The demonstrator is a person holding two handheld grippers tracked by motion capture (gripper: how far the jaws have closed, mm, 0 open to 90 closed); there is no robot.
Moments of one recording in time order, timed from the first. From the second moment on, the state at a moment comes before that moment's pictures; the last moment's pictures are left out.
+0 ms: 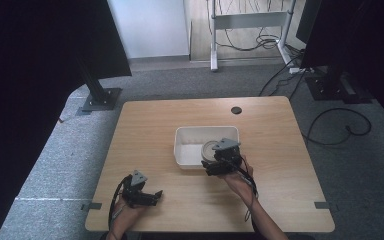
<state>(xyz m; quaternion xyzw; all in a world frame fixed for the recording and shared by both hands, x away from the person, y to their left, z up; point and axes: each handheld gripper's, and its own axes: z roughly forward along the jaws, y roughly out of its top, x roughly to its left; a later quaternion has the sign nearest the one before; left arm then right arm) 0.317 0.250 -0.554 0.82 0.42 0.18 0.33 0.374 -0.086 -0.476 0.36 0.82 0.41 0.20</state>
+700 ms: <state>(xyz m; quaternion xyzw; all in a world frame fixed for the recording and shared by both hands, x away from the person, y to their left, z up) 0.317 0.250 -0.554 0.82 0.42 0.18 0.33 0.404 -0.056 -0.486 0.35 0.82 0.41 0.20</state>
